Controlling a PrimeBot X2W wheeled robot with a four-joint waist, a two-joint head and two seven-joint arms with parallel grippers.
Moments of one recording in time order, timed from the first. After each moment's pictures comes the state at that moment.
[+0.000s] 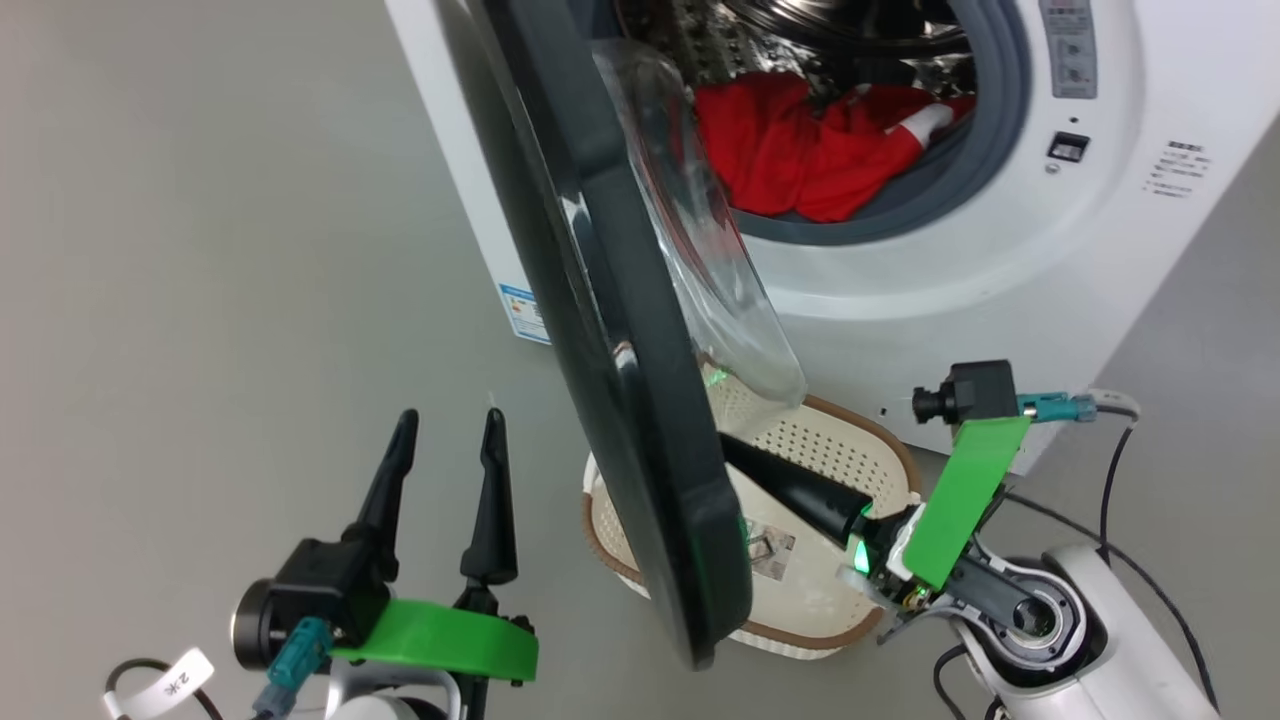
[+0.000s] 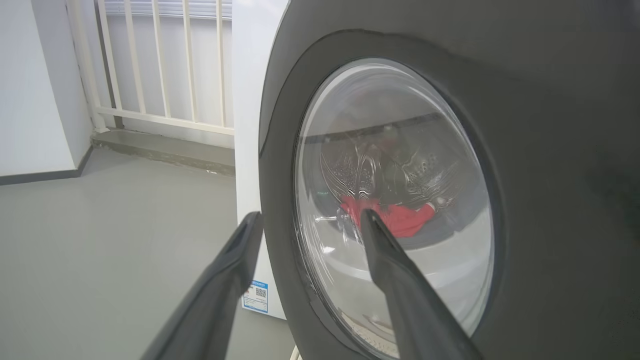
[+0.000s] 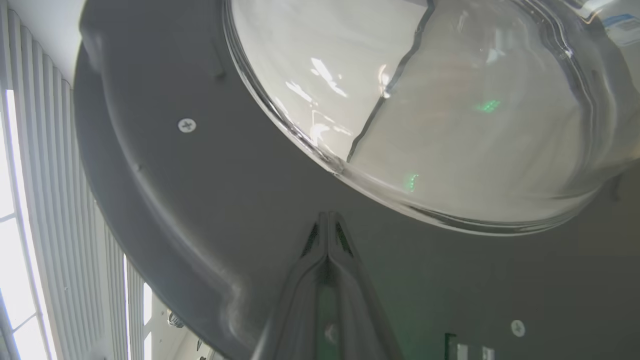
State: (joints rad) left arm -0.24 0.05 -0.30 0.13 -0.34 0.19 -0.24; right arm -0.32 -0.07 0.28 0.15 1.56 0.12 0.58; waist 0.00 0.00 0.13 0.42
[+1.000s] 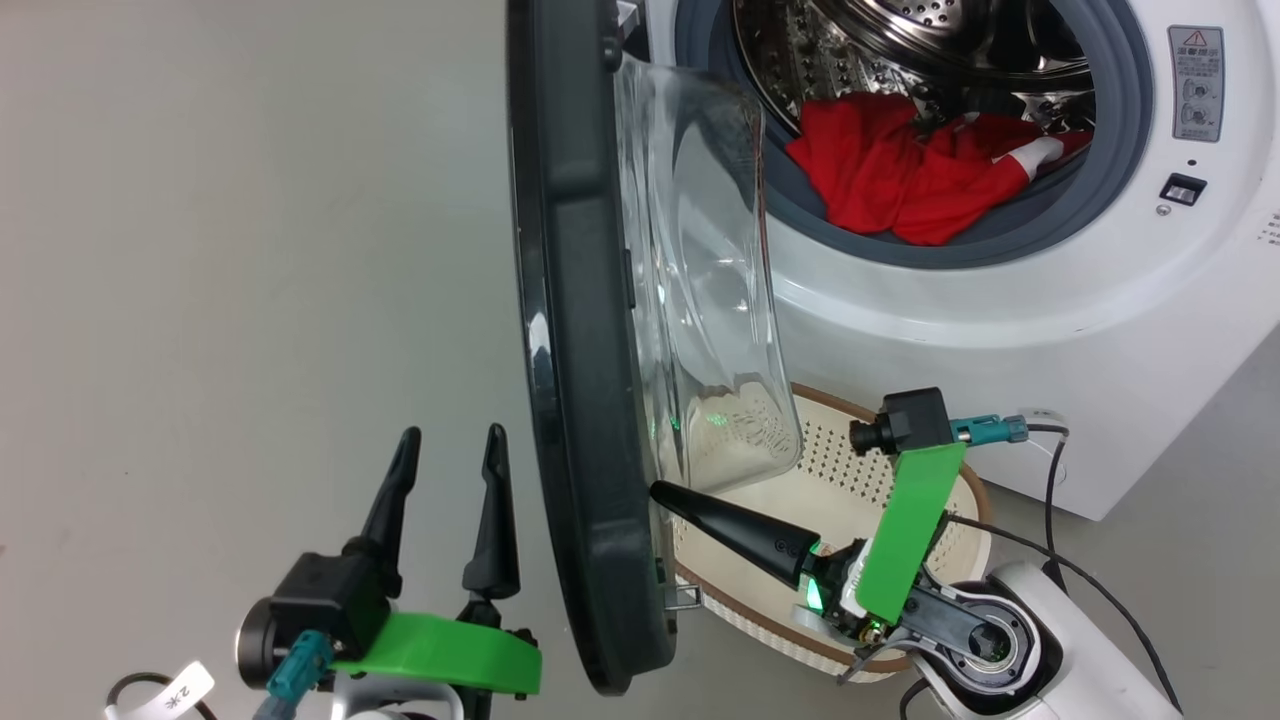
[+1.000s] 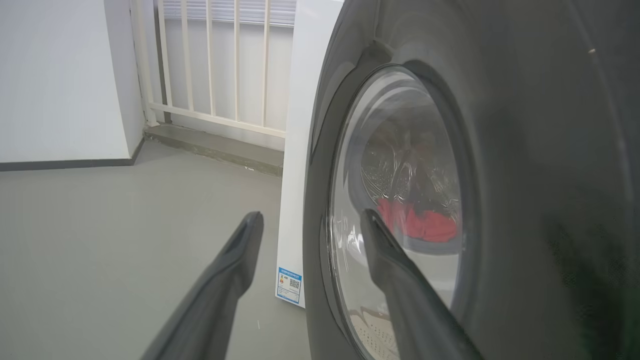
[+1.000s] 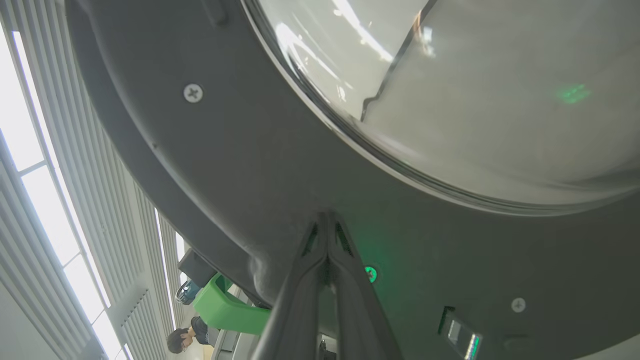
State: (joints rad) left arm -0.20 0.05 -0.31 0.10 -0.36 0.22 -0.23; right arm -0.33 -0.11 0.45 0.15 1.66 0.12 0.53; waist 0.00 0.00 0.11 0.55
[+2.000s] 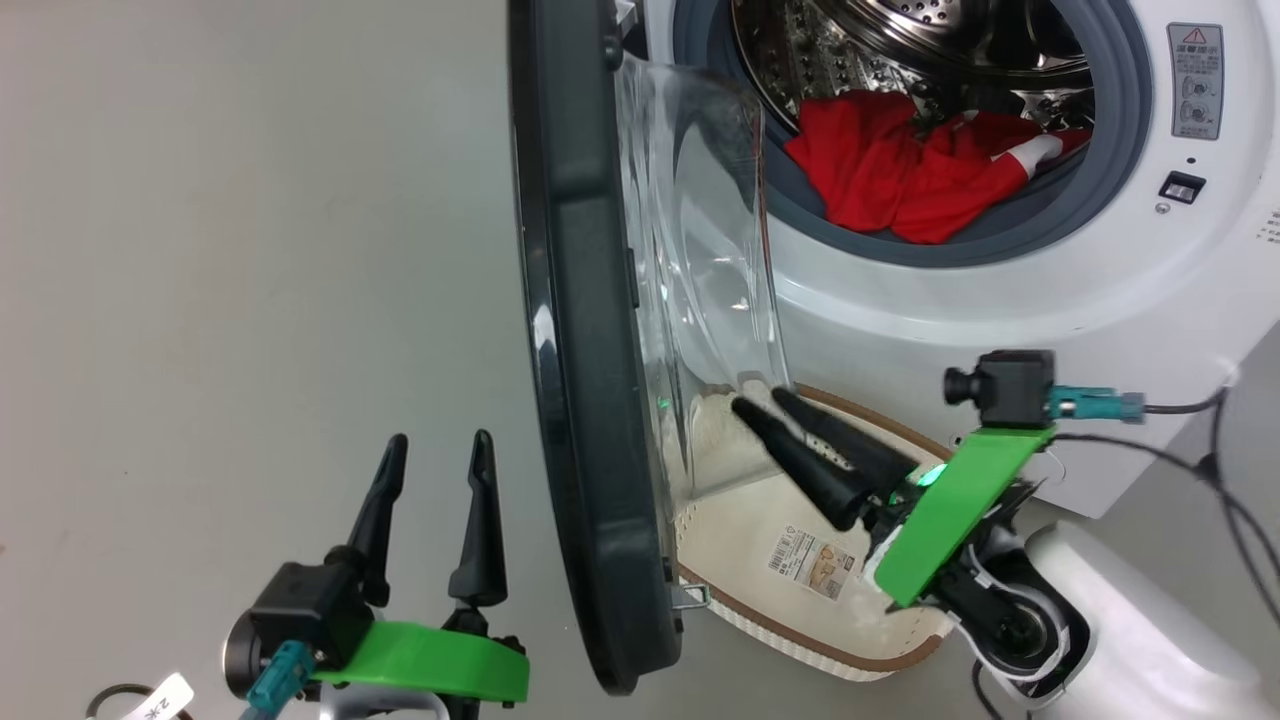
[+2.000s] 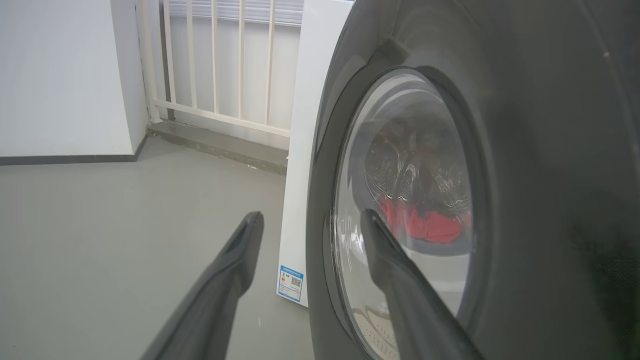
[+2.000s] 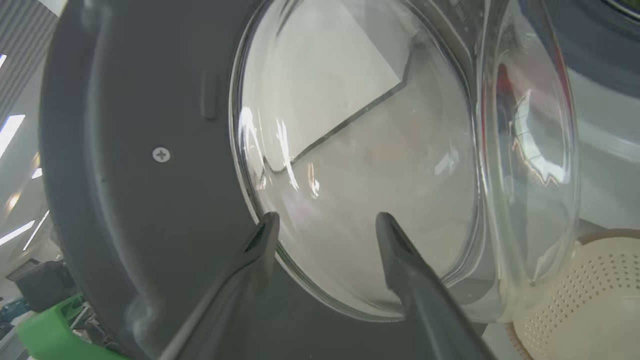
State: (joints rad) left arm -0.18 0.07 -0.31 0.08 -0.39 0.22 -0.23; right arm -0.45 -0.31 0.62 0.17 1.33 0.12 0.09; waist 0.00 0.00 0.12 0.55
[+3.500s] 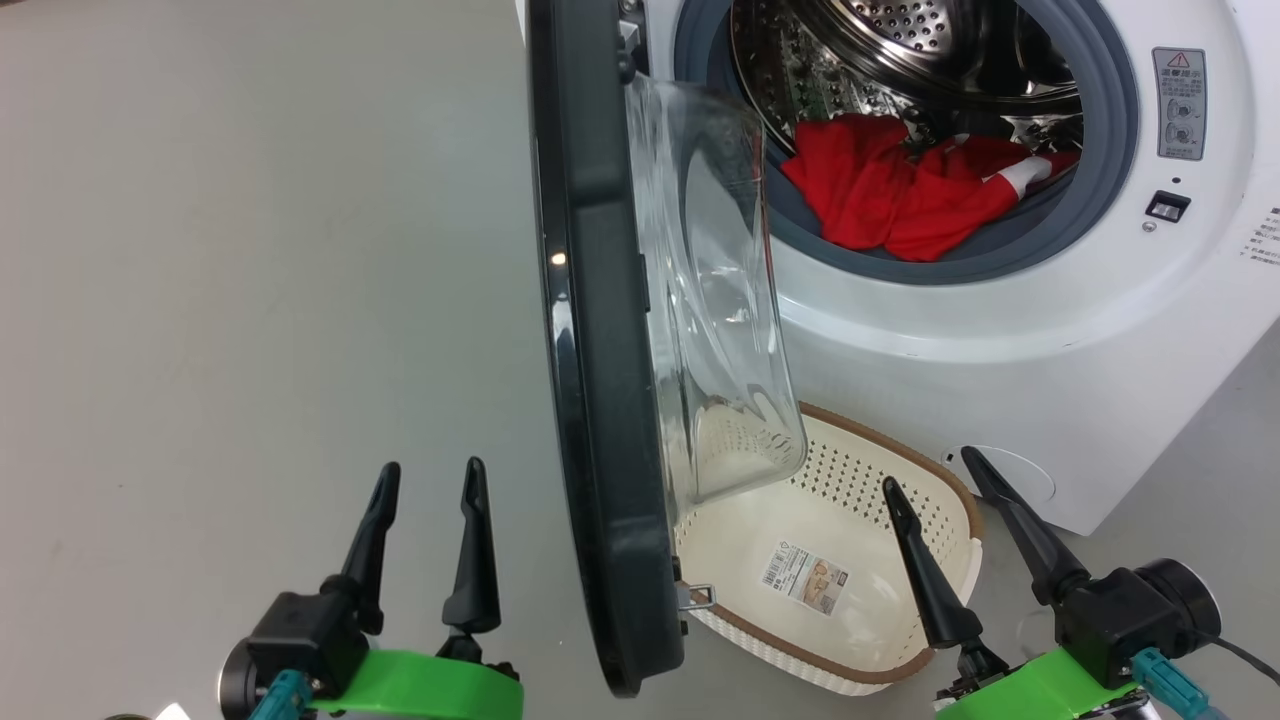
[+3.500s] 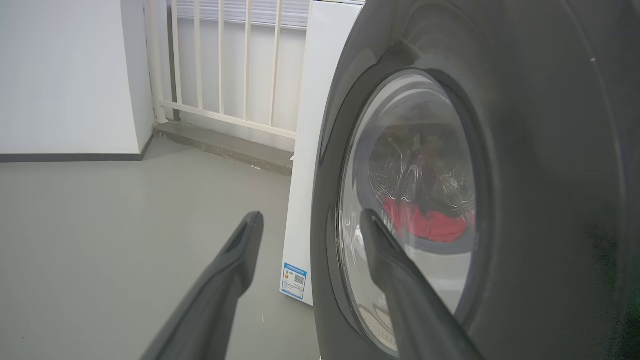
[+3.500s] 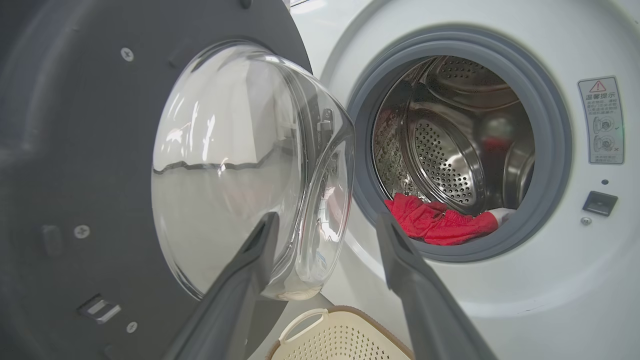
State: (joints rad) left arm -0.14 0.07 -0.29 0.08 -0.38 0.22 -0.25; right arm 0.04 -0.05 0.10 -0.02 0.13 0.12 -0.20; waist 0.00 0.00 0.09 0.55
